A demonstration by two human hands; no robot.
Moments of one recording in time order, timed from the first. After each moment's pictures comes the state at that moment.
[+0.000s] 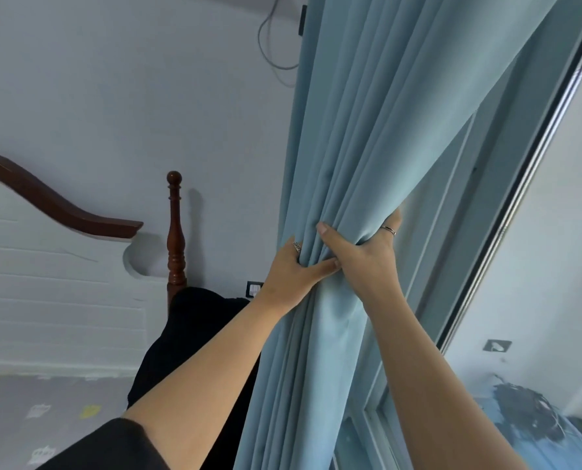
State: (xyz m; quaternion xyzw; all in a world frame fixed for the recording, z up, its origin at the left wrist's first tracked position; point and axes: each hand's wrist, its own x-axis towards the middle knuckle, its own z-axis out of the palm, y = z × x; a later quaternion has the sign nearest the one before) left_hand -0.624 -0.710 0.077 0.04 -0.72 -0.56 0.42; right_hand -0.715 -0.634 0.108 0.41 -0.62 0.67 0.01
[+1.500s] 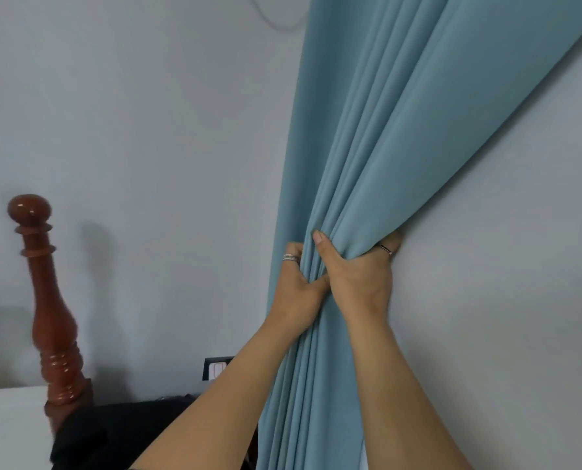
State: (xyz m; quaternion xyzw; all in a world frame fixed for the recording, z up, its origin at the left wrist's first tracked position) left_hand -0.957 -1.115 0.023 0.05 -0.63 -0.64 0.42; right_hand -1.006 -1.043 0.075 0.27 -0.70 0.62 0.22
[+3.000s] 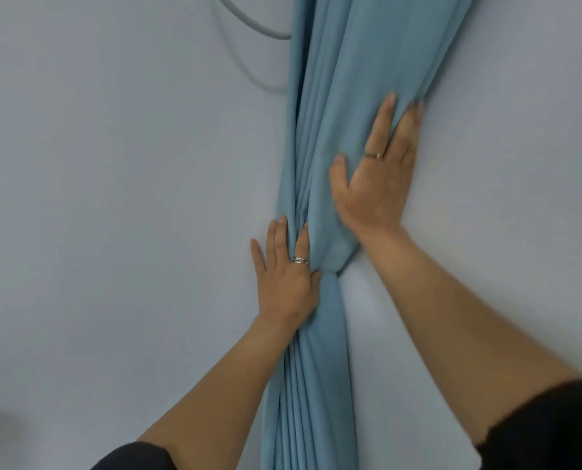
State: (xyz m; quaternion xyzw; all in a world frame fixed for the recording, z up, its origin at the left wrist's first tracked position) left_hand -1.116 -1.356 0.113 0.13 -0.83 -0.02 0.55; right_hand -1.147 -1.244 0.272 0.30 -0.60 0.36 0.65
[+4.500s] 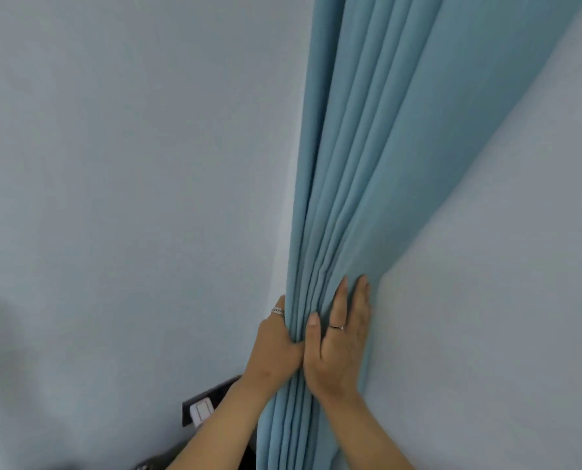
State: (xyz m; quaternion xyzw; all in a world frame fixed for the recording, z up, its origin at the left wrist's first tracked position) left_hand -0.975 -1.233 -0.065 -0.03 -0.74 -0.62 0.27; right_hand -1.011 -1.133 -0.065 0.26 -0.79 0.40 0.40
